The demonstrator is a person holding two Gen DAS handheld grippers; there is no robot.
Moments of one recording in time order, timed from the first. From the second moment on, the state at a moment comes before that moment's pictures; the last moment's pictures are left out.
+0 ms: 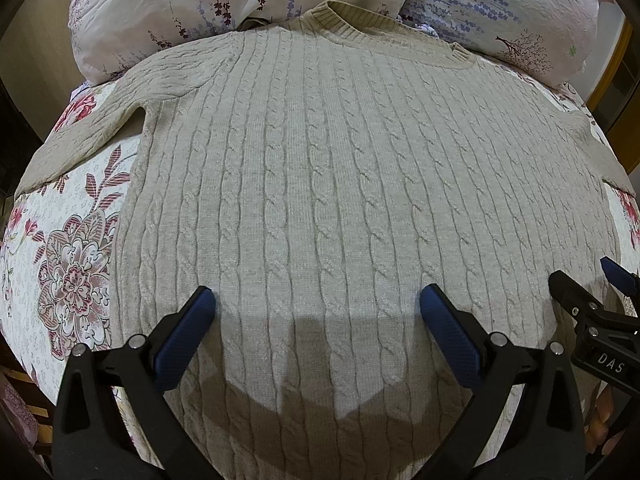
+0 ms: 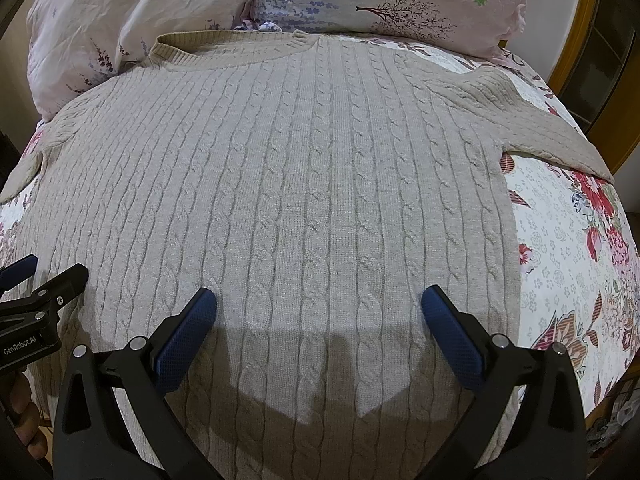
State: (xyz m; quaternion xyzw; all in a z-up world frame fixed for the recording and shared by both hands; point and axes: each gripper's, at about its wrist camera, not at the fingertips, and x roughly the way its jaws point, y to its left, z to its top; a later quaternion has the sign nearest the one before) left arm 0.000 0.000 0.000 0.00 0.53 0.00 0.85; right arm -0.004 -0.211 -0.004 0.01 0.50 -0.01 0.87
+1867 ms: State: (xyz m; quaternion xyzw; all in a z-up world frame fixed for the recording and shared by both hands) left arm 0.007 0.044 0.020 -0.09 0.48 -0.02 0.87; right arm 0.060 -0.564 0.036 0.34 0.36 -0.26 0.83
